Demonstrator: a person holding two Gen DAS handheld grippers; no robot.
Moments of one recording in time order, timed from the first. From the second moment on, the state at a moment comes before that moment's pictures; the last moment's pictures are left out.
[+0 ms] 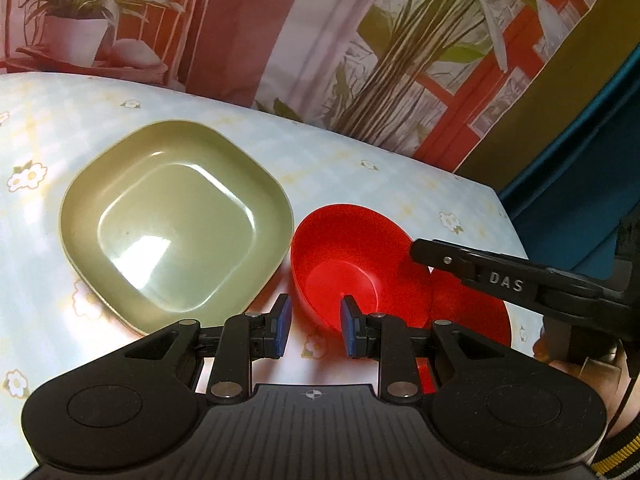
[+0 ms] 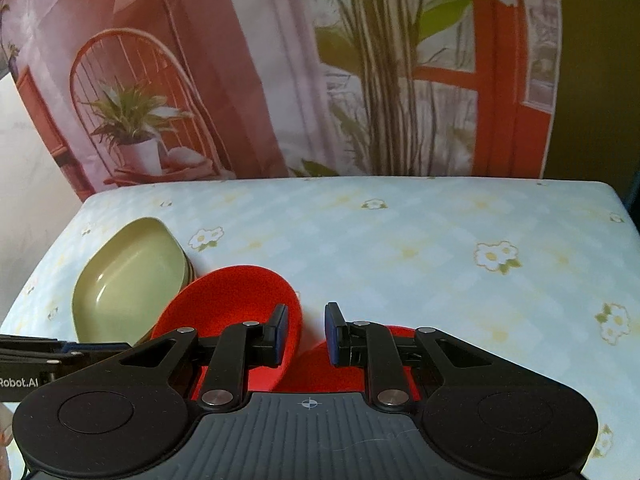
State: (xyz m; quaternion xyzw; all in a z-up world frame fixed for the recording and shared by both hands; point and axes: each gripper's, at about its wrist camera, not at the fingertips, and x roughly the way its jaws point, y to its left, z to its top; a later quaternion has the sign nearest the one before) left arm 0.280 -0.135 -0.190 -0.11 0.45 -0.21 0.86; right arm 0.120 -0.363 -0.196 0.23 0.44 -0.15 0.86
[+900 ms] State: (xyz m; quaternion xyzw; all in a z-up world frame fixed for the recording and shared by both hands) left arm 0.279 -0.145 -0.169 -0.09 0.41 -0.24 0.88; right arm 0.121 -0.363 -0.190 0.23 0.42 -0.16 0.86
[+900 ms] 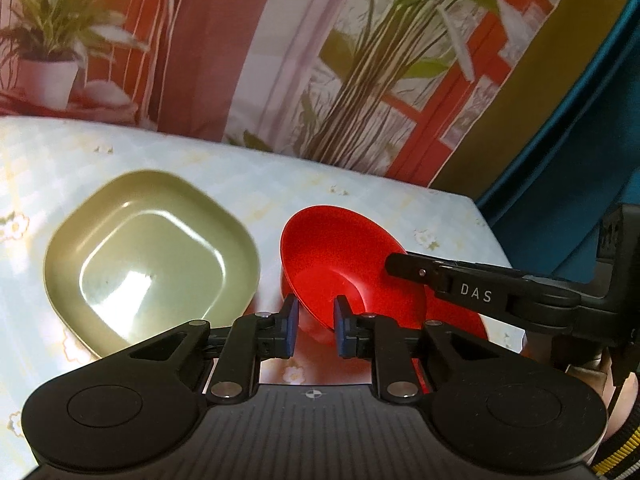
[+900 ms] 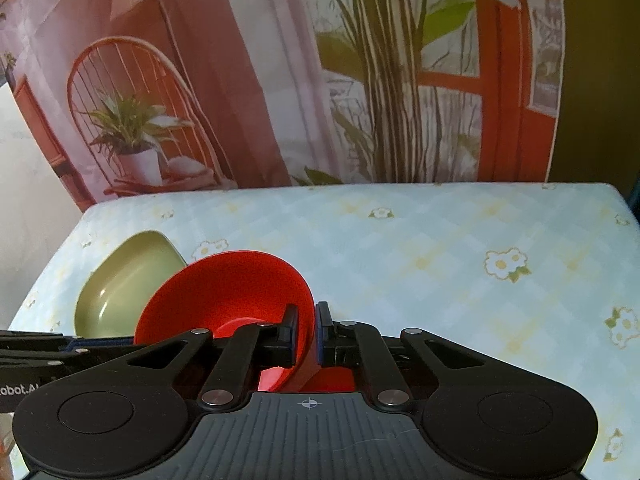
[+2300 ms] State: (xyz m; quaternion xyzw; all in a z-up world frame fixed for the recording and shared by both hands) left arm 0.224 -0.135 -0.154 -0.07 0.42 -0.34 0.84; right arm 0.025 -0.317 -0.126 0.24 0.41 -0.19 0.86
